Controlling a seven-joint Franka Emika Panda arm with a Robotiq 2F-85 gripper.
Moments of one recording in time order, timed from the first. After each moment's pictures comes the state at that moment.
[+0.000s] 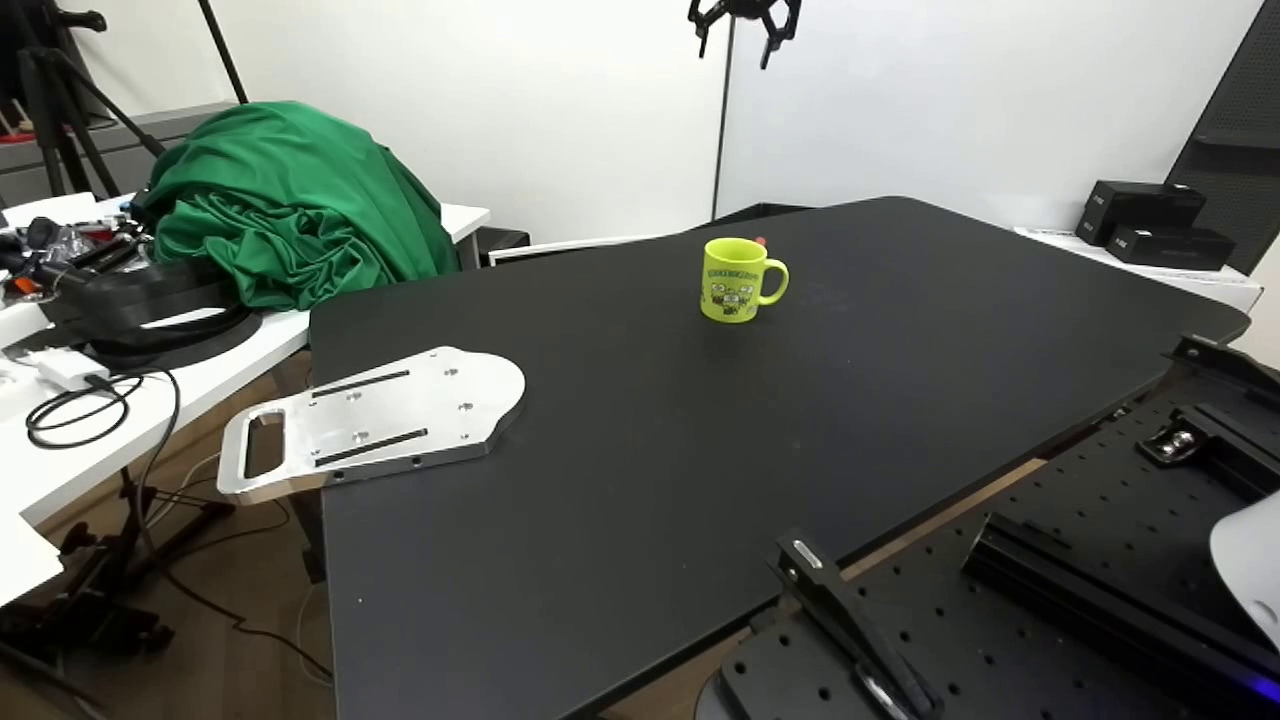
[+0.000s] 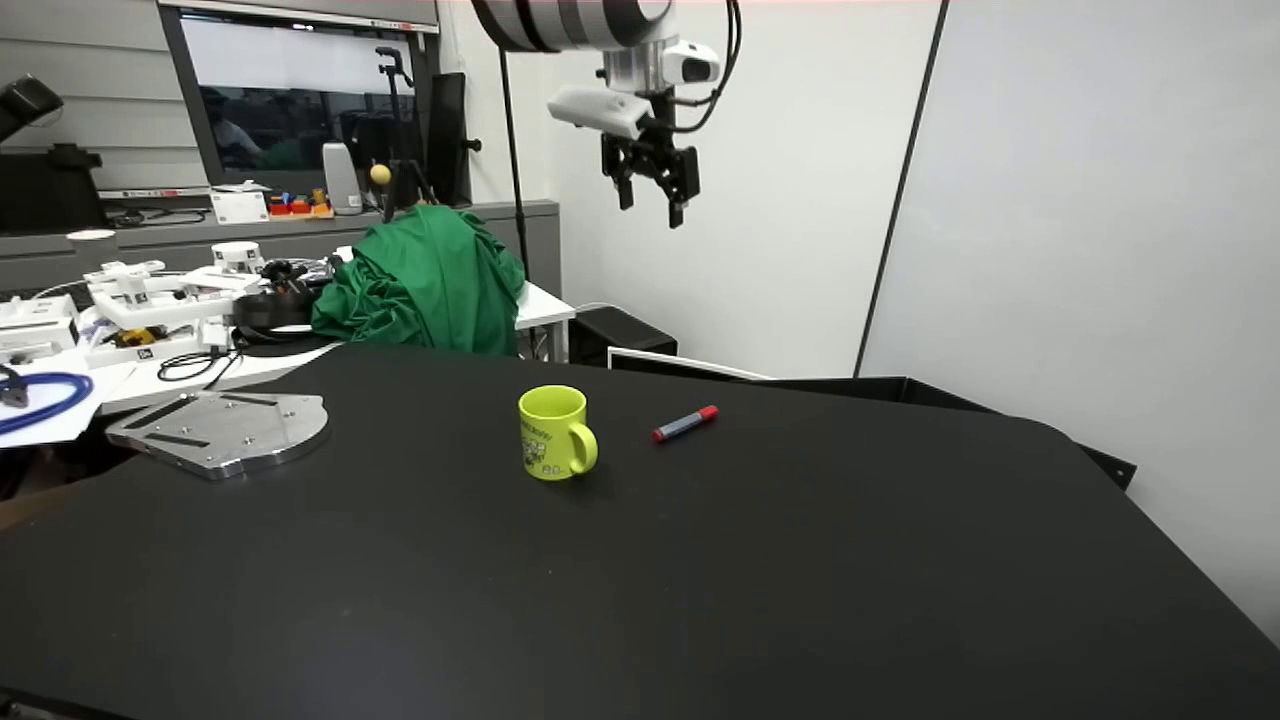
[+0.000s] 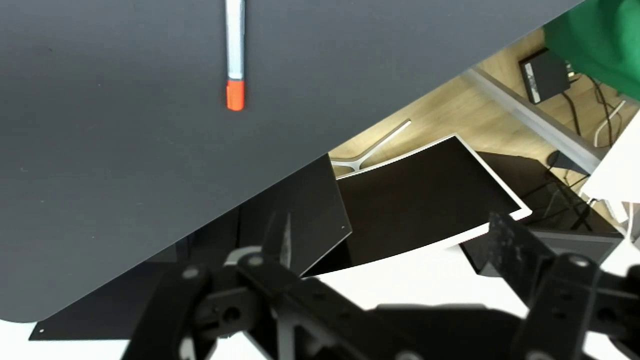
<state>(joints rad) -0.10 0.65 -0.11 -1.47 0.10 2.43 0.33</state>
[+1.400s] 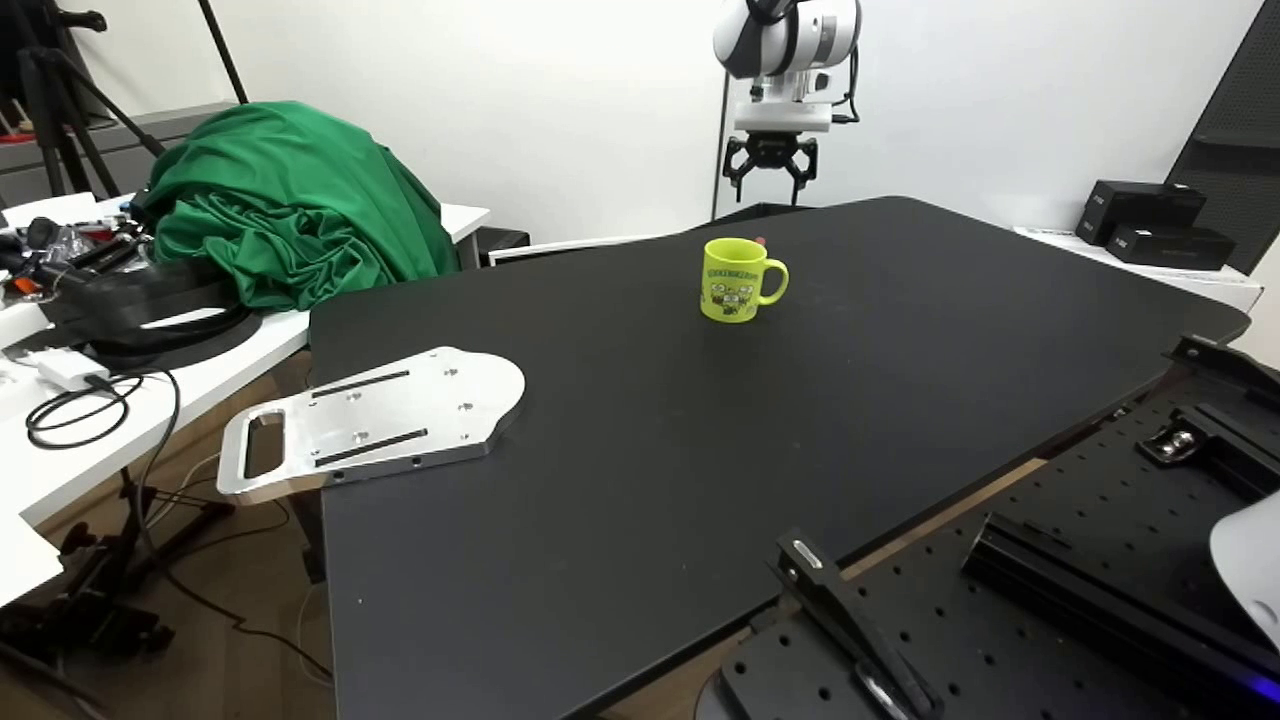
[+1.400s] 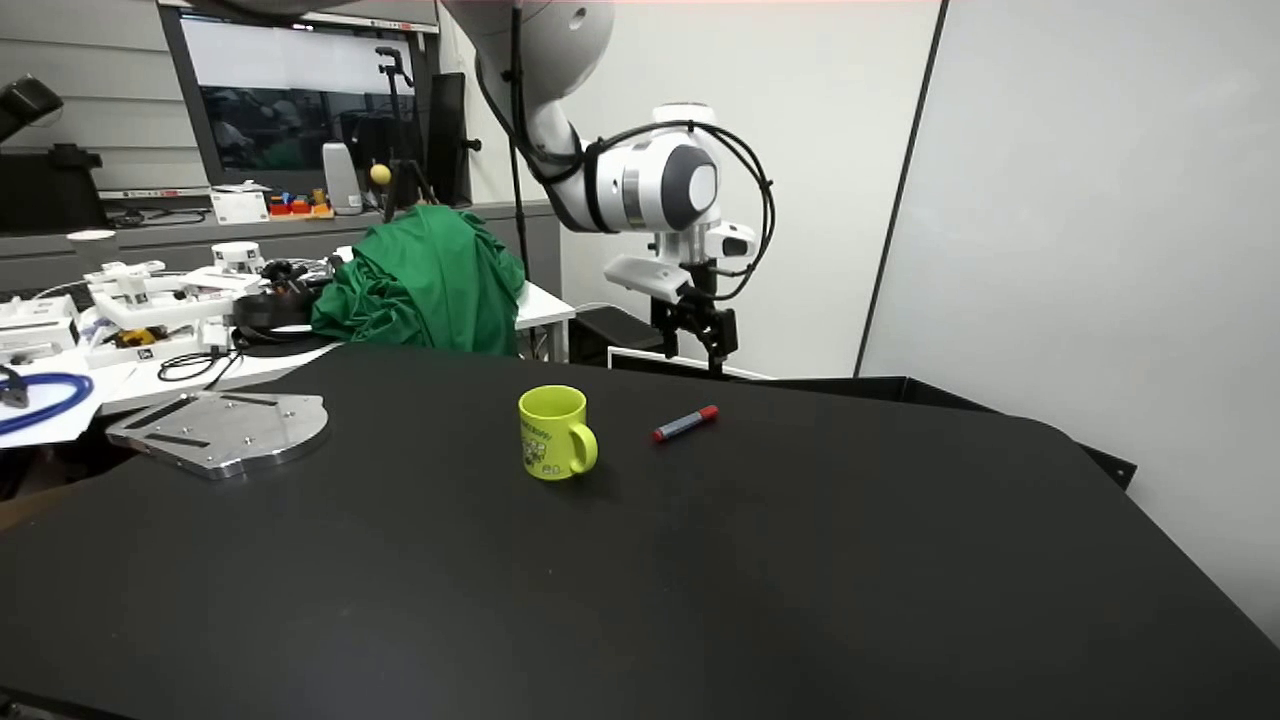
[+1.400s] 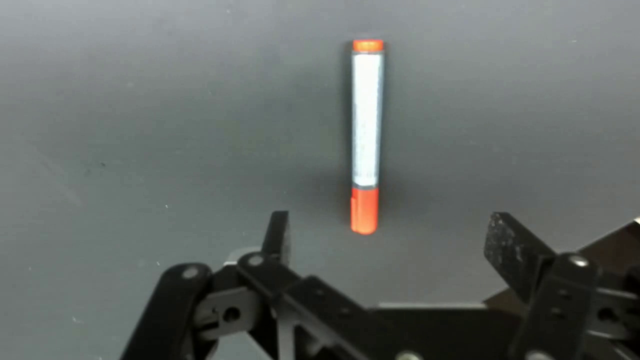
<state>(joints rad) -0.13 1.09 -0.19 -1.17 0.10 2.34 0.42</state>
